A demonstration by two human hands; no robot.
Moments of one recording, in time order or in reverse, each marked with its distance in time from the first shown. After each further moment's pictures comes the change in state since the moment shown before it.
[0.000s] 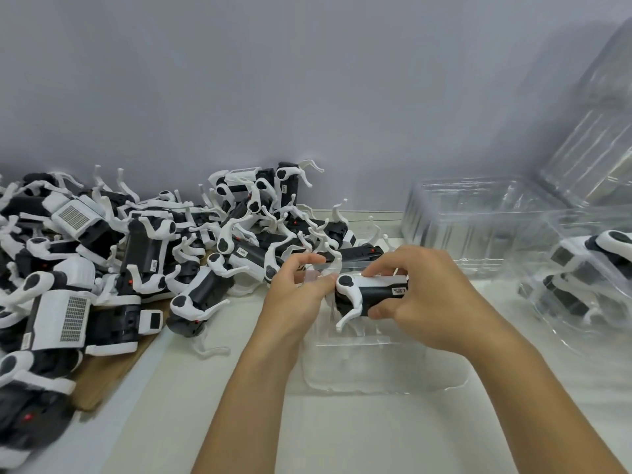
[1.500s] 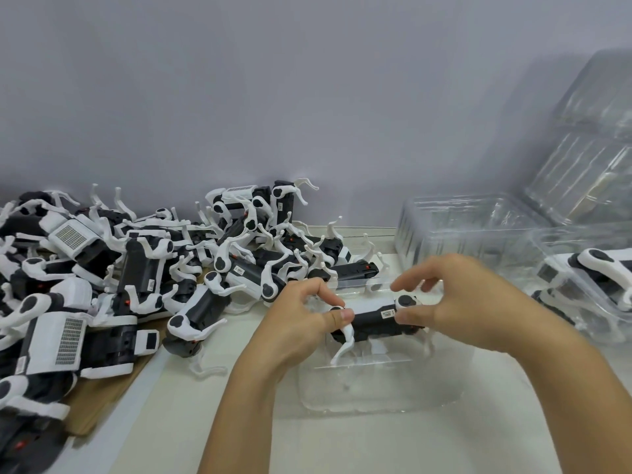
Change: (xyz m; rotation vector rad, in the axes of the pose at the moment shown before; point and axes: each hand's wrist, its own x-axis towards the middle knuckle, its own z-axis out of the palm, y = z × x) left_hand -0.008 0.013 -0.010 0.445 -0.199 0.152; right_hand -0.007 0.004 -0.045 -0.051 -0.120 0.150
